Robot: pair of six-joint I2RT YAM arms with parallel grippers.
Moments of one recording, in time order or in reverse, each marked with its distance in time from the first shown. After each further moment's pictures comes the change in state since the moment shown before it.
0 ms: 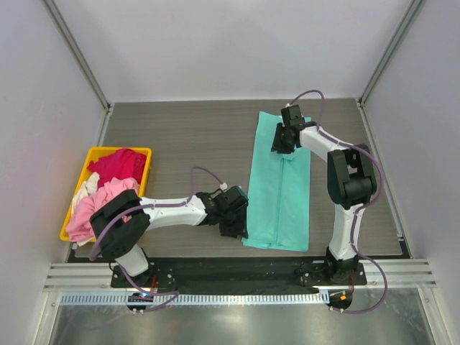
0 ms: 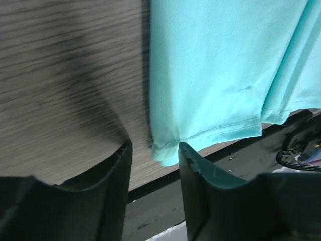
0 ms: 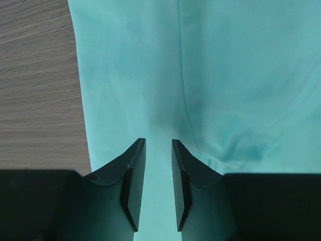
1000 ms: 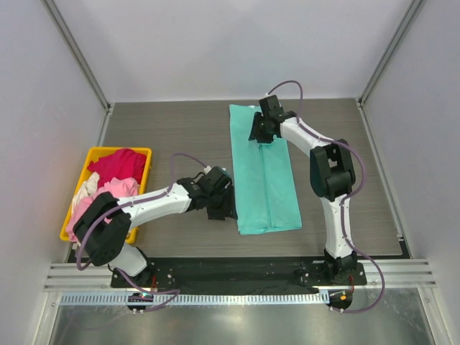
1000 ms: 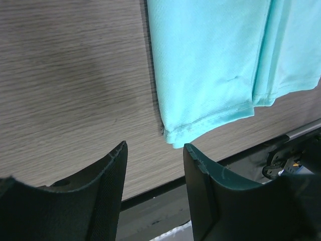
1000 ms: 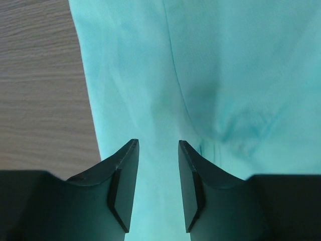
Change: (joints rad) left arm 0.182 -0.127 0.047 -0.148 -0.026 0.103; right arm 0.130 0.277 0.386 -0.020 -0.012 0.057
